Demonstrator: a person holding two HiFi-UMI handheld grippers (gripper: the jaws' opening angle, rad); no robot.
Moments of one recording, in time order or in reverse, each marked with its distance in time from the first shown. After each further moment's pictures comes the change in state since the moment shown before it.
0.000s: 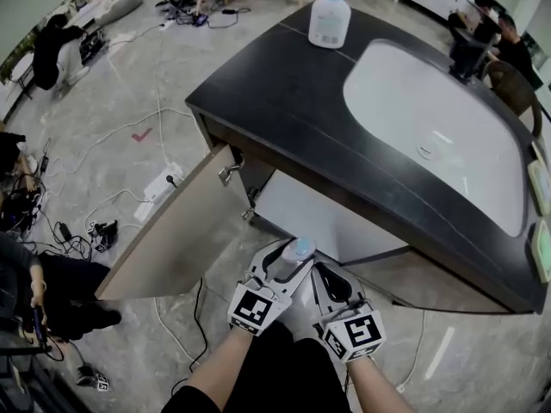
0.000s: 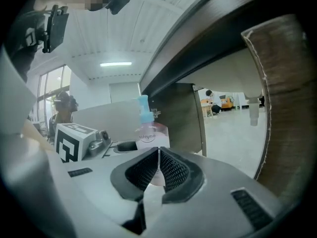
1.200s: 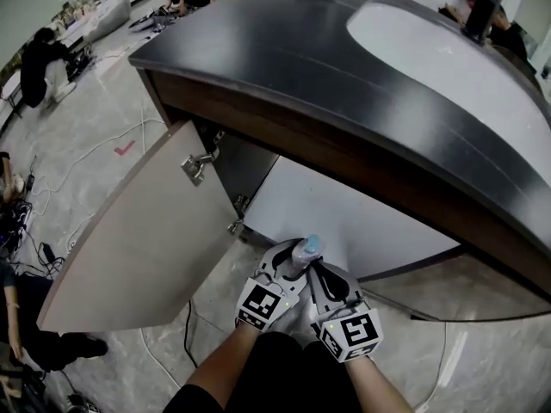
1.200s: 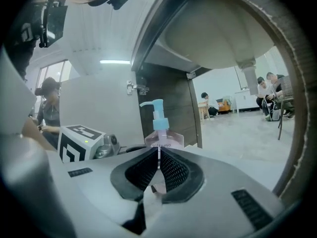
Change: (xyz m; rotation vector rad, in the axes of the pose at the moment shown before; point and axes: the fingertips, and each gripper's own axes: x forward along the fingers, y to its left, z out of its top) left arm 0.074 0.025 -0.132 0.030 0.011 -0.115; right arm 0.073 -0.053 -0.104 -0.040 -0.049 -0.048
